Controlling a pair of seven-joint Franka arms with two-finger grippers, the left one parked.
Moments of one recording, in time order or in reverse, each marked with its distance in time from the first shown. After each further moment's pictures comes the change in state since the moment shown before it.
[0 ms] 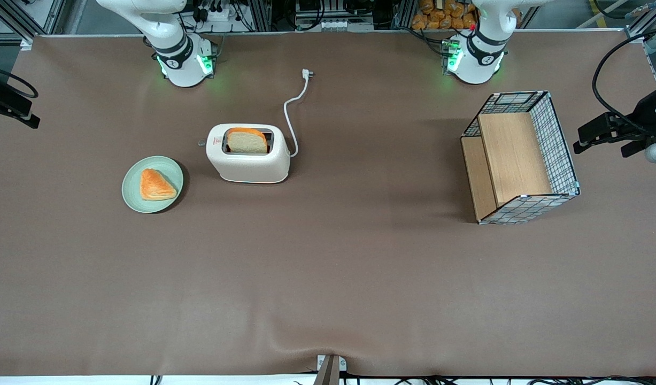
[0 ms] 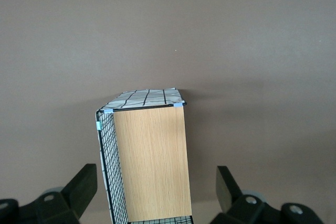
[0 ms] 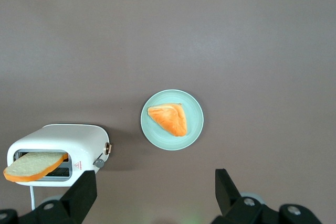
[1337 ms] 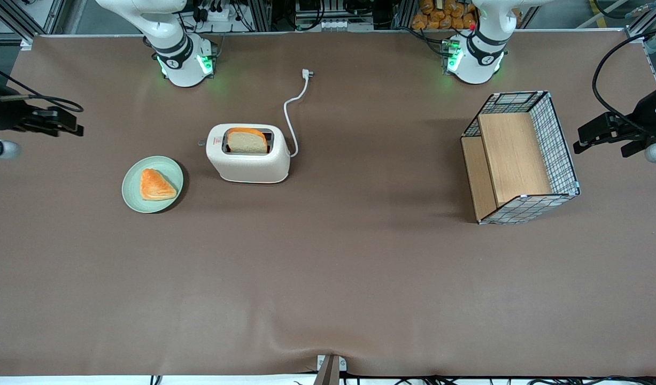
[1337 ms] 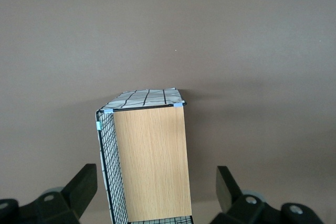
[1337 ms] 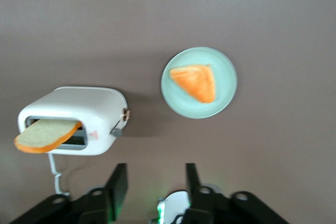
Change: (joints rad) arm 0.016 0.034 0.009 -0.146 0.104 -0.051 0.034
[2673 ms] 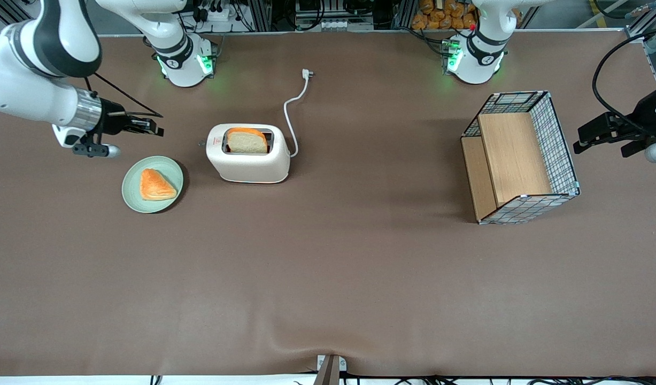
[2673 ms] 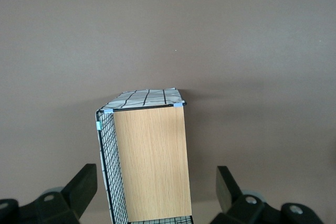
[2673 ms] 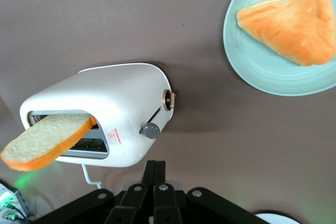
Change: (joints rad) arm 0.041 -0.244 0.002 -0.790 0.285 0.523 0.007
